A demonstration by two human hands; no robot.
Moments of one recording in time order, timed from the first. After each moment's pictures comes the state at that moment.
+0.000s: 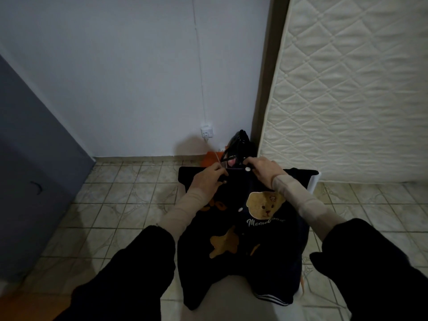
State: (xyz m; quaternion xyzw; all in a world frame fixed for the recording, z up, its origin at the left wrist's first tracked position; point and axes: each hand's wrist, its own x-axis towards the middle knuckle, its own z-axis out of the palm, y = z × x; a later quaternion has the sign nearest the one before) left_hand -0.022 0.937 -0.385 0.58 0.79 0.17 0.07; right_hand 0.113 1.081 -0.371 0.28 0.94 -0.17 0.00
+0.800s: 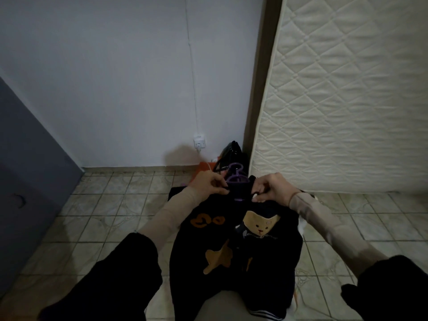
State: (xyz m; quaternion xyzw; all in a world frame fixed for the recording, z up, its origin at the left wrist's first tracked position) left_hand -0.032 0.960 -0.353 0.54 0.75 0.28 0.26; right_hand 0.155 1.088 -0.351 0.25 0.90 -0.37 -0.04
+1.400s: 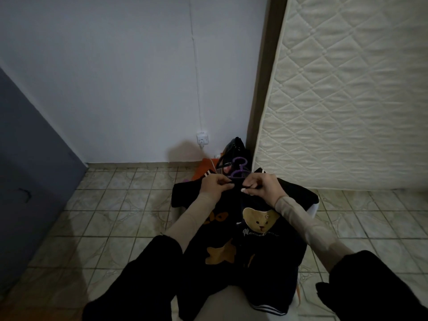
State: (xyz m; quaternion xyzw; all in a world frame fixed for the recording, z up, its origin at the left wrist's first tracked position) left_hand -0.011 0.967 -0.390 0.36 0.77 0.44 0.29; right_hand 0.131 1.069 -0.385 0.27 0.86 -0.39 -0.17
